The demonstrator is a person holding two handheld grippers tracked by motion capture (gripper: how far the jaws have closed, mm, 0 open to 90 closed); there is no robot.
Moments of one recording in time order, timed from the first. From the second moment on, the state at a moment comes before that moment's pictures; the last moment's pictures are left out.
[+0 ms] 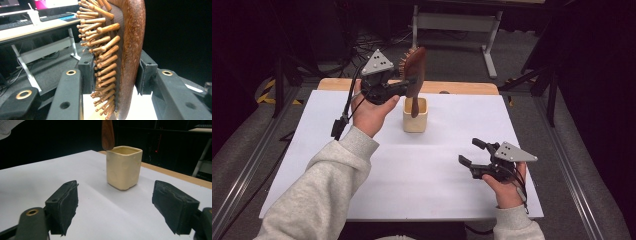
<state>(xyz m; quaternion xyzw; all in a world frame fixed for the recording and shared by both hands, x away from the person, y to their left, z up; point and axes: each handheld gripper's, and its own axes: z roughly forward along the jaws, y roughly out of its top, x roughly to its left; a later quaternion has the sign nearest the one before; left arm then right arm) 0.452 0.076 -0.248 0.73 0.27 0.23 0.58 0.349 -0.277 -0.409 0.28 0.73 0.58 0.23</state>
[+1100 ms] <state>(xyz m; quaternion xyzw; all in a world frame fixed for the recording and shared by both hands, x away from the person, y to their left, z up) 0.491 0.072 -0.264 0.71 0.31 0.25 0.58 0.349 -0.276 -0.412 0.28 0.74 0.58 0.22</state>
